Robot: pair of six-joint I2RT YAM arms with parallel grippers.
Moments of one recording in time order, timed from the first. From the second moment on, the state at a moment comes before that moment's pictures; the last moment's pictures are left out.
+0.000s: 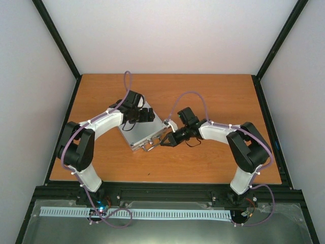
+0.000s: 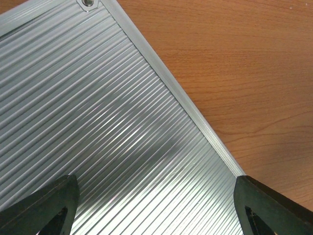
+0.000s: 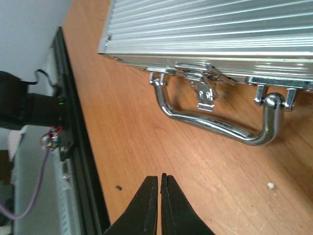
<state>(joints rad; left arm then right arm) -0.43 1.71 1.13 -0.40 0.17 -0.47 0.60 1.76 0.96 -0.20 -0.90 0.13</state>
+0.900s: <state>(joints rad) -0.43 1.70 1.10 -0.37 0.17 -0.45 0.79 1.89 1.01 0.00 -0.45 0.36</state>
